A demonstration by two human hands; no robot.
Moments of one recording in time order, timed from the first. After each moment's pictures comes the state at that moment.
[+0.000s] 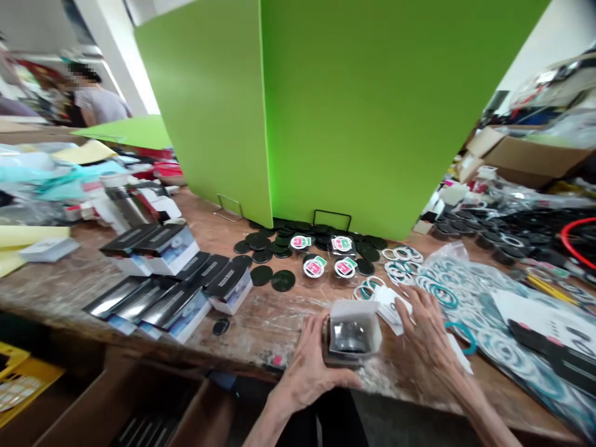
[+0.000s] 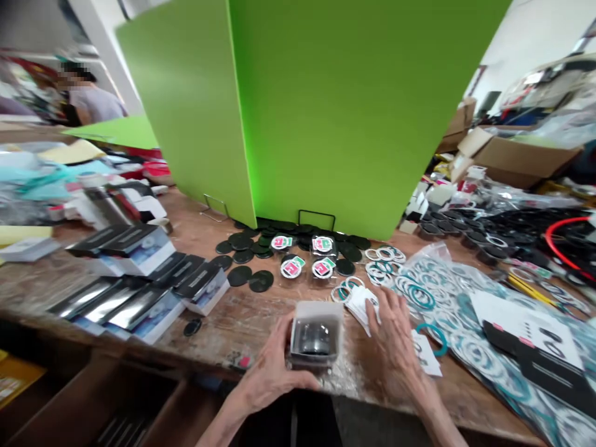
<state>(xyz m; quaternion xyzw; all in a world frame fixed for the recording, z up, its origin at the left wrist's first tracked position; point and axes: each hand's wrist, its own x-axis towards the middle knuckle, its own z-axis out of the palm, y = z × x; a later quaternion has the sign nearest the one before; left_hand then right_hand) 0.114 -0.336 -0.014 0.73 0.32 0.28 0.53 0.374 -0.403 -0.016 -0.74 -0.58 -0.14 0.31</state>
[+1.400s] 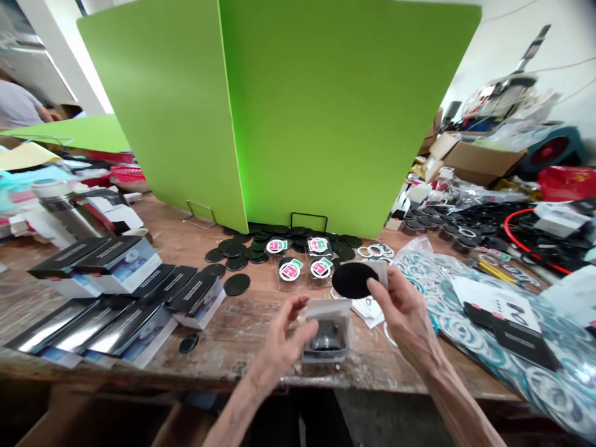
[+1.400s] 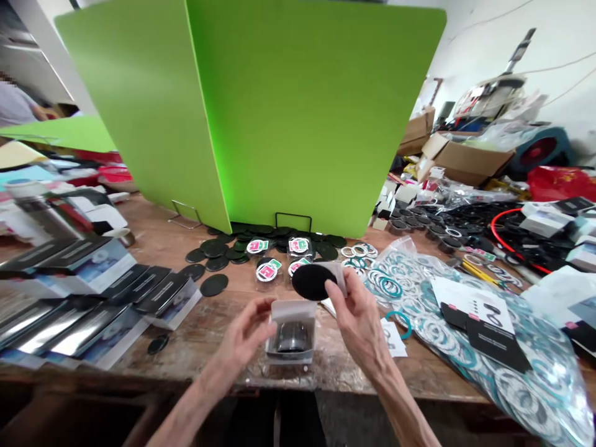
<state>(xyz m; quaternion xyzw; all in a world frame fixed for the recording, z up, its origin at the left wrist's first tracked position) 0.137 -0.320 0.021 0.62 0.32 0.35 0.63 0.326 -0.403 0.065 -0.63 -0.52 0.12 0.56</state>
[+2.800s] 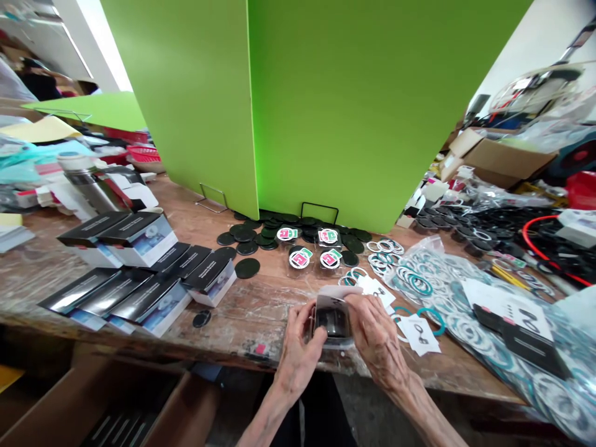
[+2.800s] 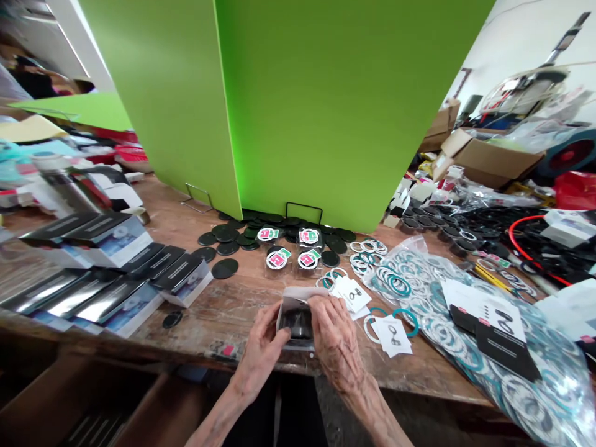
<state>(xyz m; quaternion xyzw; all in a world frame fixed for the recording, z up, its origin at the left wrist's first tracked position) 0.145 -0.350 -0.038 0.61 0.35 0.42 0.57 0.295 -0.409 0.015 -0.59 -0.70 -0.18 0.36</state>
